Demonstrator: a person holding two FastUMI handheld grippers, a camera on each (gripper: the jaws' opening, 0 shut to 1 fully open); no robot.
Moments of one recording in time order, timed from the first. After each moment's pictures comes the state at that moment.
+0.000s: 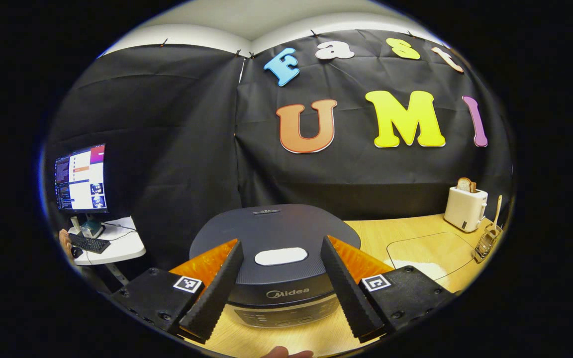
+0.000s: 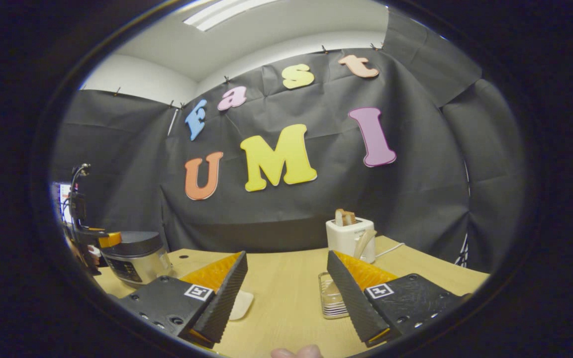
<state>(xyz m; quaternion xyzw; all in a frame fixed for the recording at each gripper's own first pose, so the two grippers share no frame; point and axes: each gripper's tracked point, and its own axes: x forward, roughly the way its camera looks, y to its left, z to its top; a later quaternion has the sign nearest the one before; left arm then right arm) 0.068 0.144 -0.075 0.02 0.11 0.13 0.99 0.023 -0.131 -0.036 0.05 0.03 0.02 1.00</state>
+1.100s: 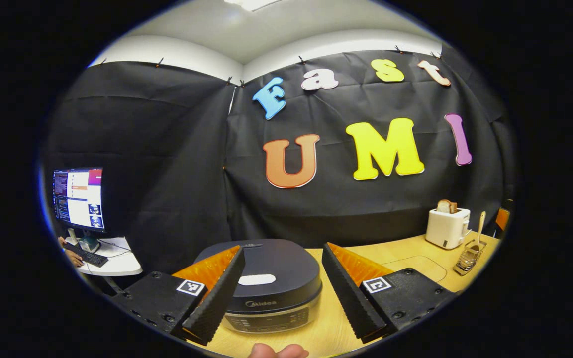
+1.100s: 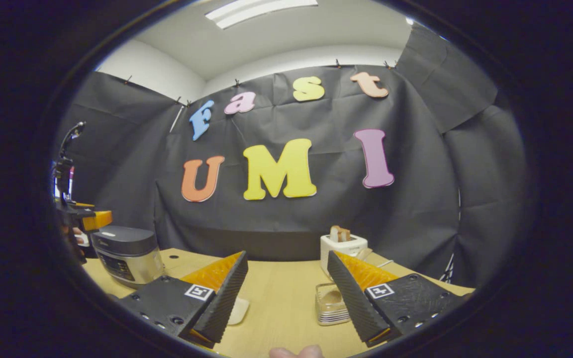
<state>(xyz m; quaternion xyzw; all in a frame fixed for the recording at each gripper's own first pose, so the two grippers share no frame) 0.045 0.086 -0.010 0.02 0.04 0.08 1.00 0.010 -0.118 -0.003 -0.01 -0.01 -0.02 1.00</state>
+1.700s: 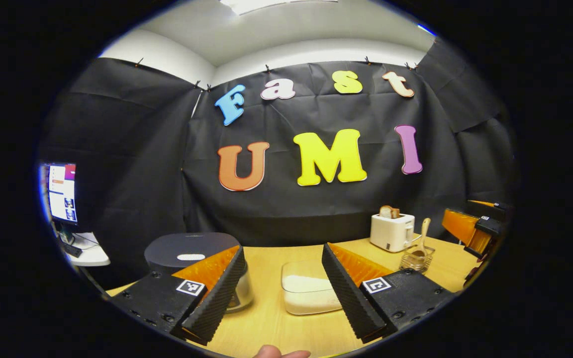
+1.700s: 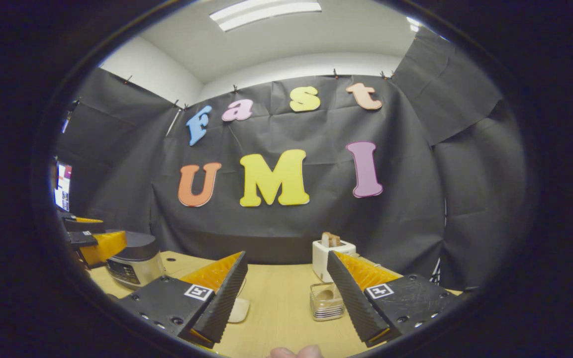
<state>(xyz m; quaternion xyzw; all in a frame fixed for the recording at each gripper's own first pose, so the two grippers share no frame) -0.006 -0.027 -0.009 0.00 0.03 -0.03 1.00 -0.041 -0.102 0.021 -0.02 -0.02 -0.05 1.00</state>
